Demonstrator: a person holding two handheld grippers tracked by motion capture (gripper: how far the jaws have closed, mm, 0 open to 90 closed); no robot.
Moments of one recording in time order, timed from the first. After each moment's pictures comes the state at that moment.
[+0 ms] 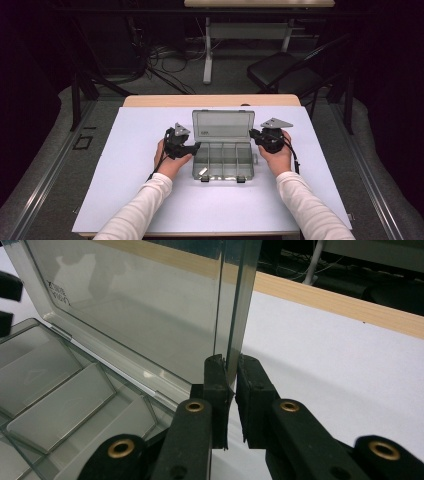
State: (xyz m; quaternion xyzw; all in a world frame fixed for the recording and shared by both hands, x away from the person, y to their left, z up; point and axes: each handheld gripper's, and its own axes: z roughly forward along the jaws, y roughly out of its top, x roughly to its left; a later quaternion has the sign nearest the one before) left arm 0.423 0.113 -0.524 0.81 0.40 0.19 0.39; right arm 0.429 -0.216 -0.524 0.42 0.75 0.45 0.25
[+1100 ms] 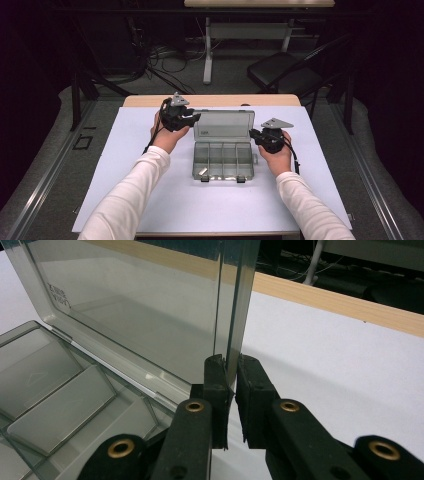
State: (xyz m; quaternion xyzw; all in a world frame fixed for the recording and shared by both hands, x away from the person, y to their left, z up) left arm 0.457 0.110 -0.442 0.81 0.34 0.20 0.42; right arm 0.429 -0.217 -0.525 0.43 0.74 0.45 0.25
